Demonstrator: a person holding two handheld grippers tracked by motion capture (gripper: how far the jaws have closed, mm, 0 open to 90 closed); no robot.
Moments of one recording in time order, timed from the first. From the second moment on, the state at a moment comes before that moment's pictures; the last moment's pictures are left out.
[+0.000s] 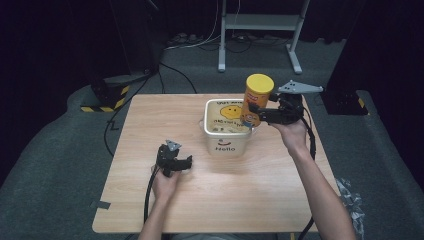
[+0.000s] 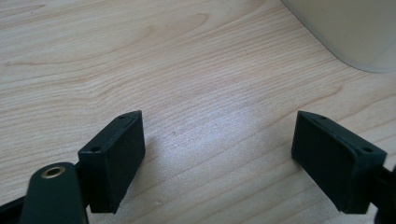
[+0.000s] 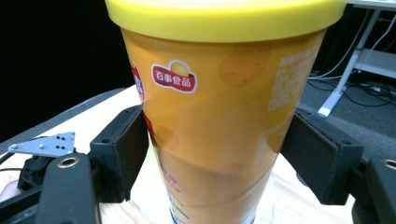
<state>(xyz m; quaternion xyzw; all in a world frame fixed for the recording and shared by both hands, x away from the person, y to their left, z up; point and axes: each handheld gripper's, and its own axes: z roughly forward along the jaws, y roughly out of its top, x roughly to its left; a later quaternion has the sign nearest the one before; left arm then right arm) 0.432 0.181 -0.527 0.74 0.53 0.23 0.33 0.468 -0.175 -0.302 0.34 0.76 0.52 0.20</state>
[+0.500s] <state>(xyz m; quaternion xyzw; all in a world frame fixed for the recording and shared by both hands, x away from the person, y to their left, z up) 0.432 0.181 -0.527 0.74 0.53 0.23 0.33 0.481 -0.138 -0.312 0.31 0.77 0.52 0.19</state>
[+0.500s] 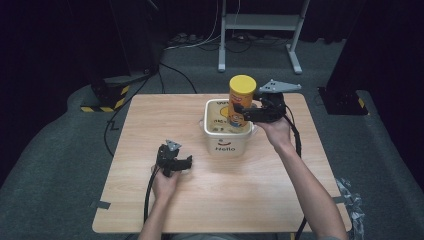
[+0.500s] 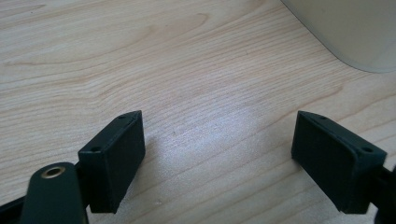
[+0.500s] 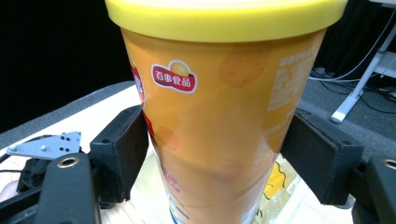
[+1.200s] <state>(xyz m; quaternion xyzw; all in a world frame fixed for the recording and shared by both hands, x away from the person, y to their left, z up) 0.432 0.182 -0.527 0.75 0.53 0.23 0.33 0.500 -0.117 -0.346 0.33 0.79 0.50 0.16</state>
